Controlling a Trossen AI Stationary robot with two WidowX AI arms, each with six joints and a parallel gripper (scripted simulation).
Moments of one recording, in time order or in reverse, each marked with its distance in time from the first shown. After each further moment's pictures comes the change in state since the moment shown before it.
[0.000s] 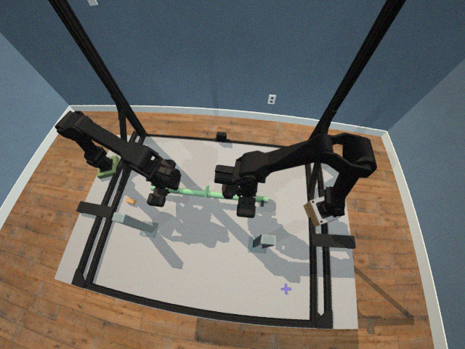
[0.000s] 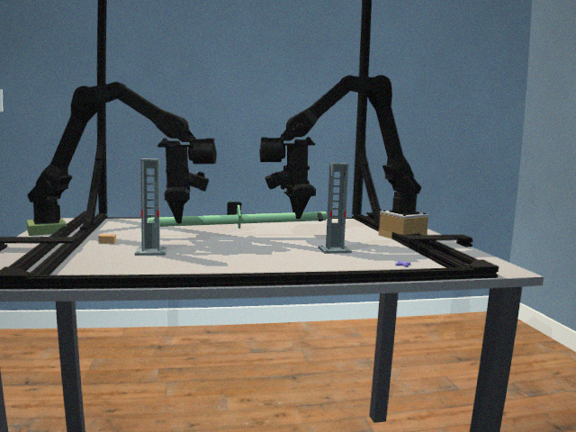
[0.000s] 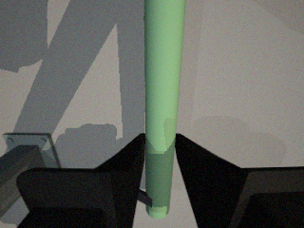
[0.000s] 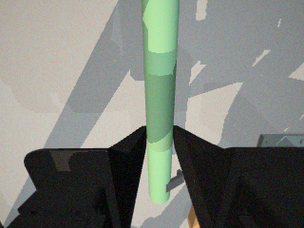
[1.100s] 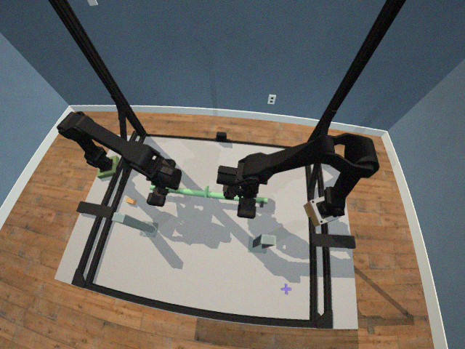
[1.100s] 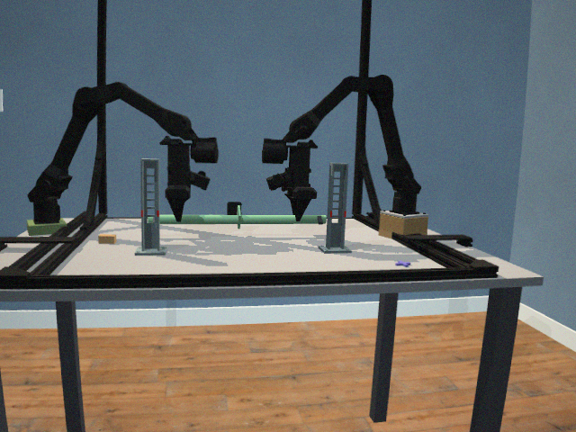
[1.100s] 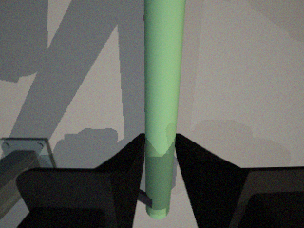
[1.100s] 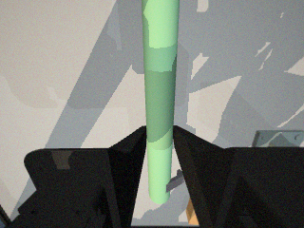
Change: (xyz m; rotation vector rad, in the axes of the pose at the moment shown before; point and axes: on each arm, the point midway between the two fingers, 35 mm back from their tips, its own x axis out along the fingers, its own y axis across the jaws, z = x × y) left arm 0.007 0.001 0.000 0.002 -0.038 0.002; right arm -0.005 0.000 0.000 0.001 0.033 -0.003
